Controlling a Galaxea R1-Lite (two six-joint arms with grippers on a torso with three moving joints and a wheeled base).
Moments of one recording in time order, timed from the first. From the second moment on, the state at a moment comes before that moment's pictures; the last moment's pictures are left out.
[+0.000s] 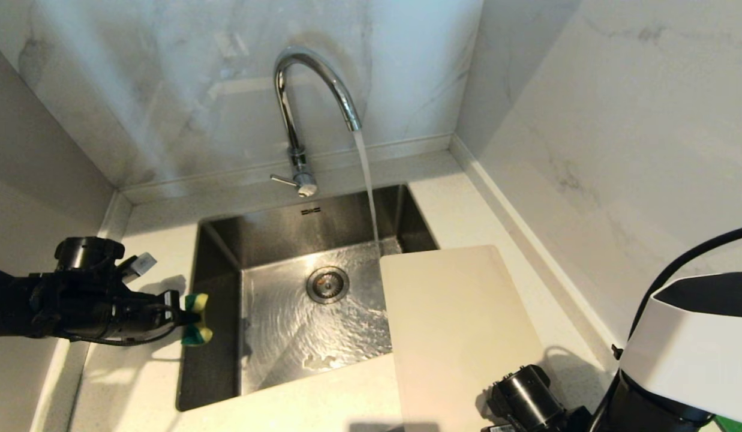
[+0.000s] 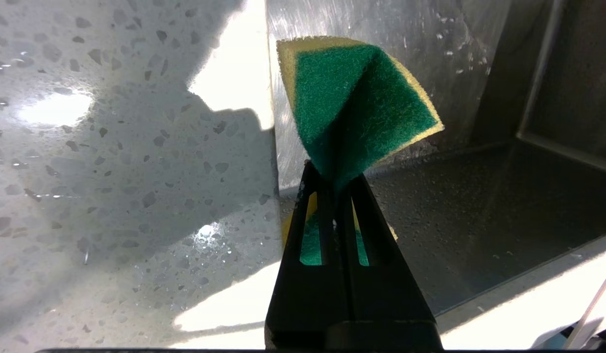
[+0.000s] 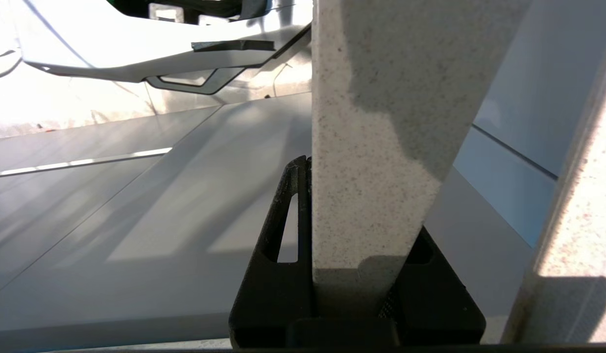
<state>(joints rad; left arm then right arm) 0.04 1.91 -0.88 -0.21 -0.38 -0.32 0.48 2.00 -0.37 -0.46 0.09 -1.24</state>
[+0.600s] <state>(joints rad) 0.03 1.91 -0.88 -0.21 -0.38 -0.32 0.48 1.98 -0.37 -0.46 0.10 -1.25</state>
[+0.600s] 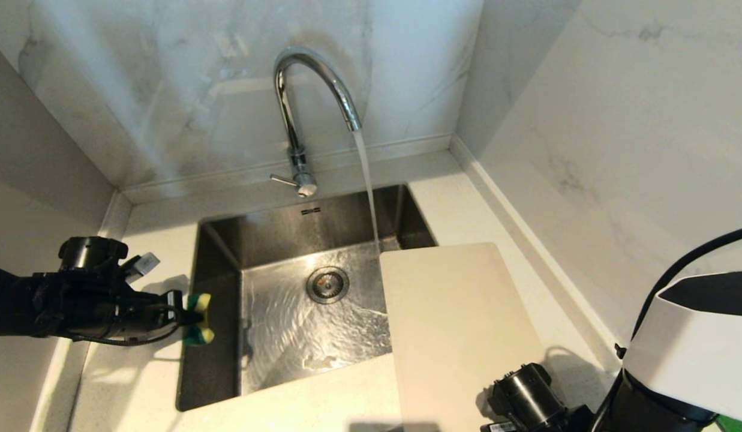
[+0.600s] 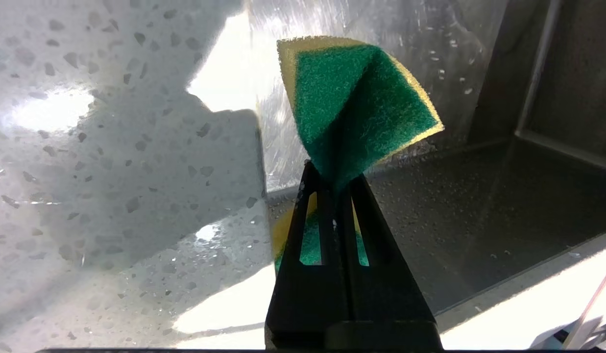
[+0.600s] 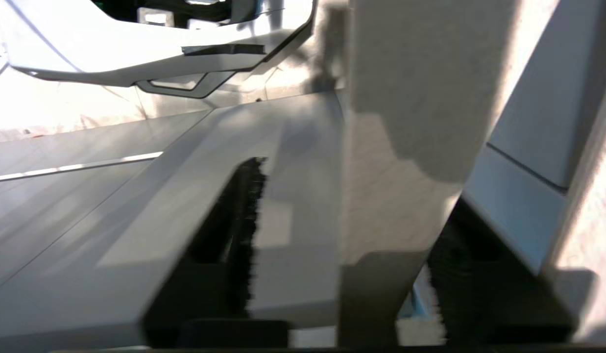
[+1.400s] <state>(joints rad) -0.02 1.85 -0.87 -0.21 -0.34 -0.40 0.52 1.77 -0.27 -0.46 0.09 -1.24</state>
